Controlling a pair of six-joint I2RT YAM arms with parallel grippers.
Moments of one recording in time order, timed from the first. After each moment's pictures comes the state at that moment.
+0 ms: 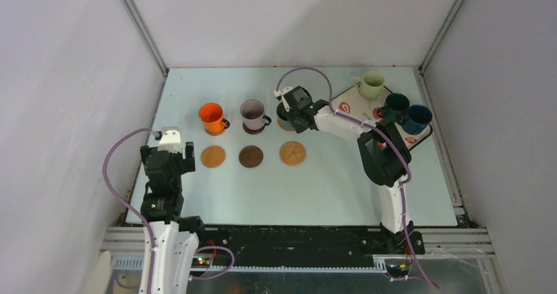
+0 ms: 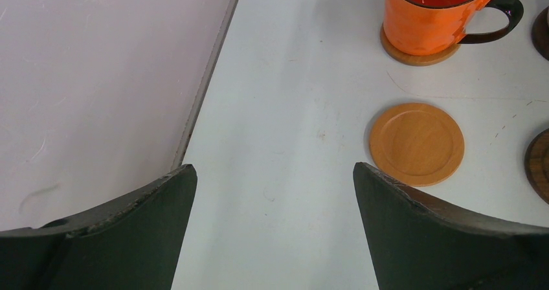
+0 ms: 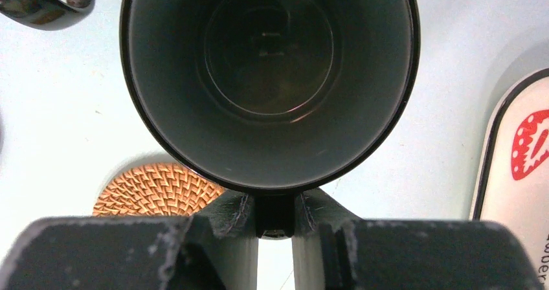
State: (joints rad) left arm 0.10 0.44 0.50 -0.43 -0.25 0.20; right arm 0.66 2.05 1.58 -0.46 0.17 -0.05
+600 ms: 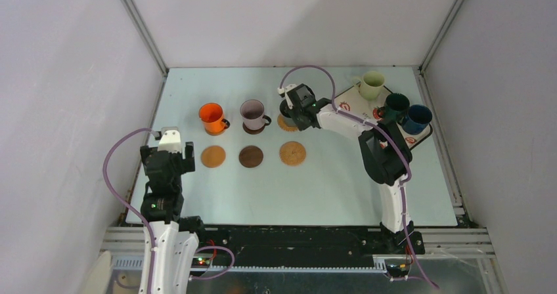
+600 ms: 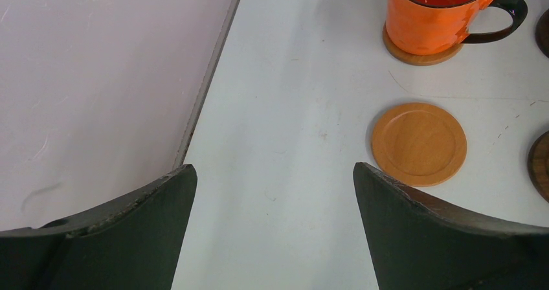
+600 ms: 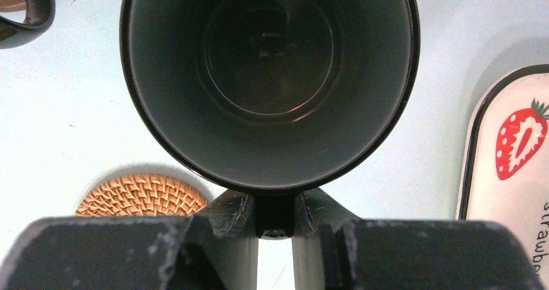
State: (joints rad) left arm 0.10 0.44 0.50 -0.43 -0.26 0.20; right arm 0.64 2.05 1.58 -0.43 0.19 -0.05
